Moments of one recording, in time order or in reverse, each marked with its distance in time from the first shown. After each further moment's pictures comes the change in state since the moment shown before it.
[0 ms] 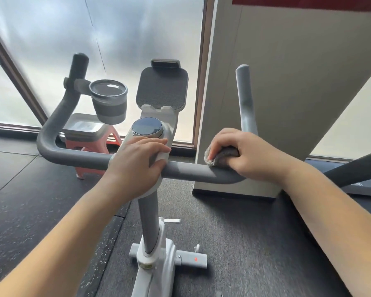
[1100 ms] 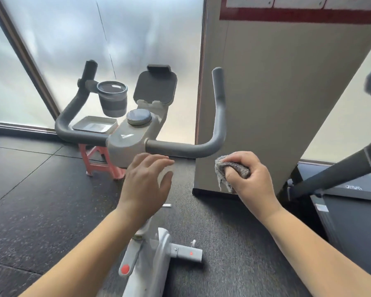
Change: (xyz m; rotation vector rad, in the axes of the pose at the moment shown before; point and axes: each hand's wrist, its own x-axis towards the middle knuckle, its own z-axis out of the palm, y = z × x) left_hand -0.097 0.089 0.044 0.060 0.233 -0.047; right_hand -0.138 0.020 0.037 0.369 0.607 0.124
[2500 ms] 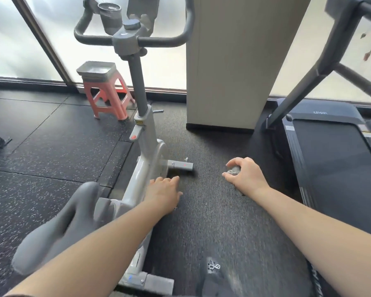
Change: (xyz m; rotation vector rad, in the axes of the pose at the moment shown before) left_hand -0.411 0.157 -0.012 0.360 -0.857 -0.102; right_hand -0.397 0.024 -0.141 -0.519 -0.298 0.438
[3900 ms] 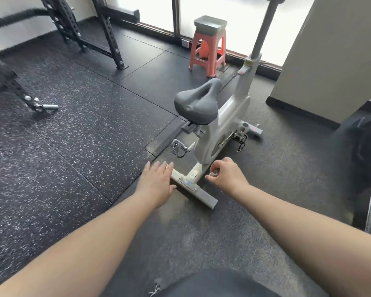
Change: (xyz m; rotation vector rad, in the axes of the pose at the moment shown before) left_hand -0.522 -0.082 0.151 0.047 -0.032 -0.427; right_hand -0.415 -0.093 0.219 -0.234 -0.429 -0.463
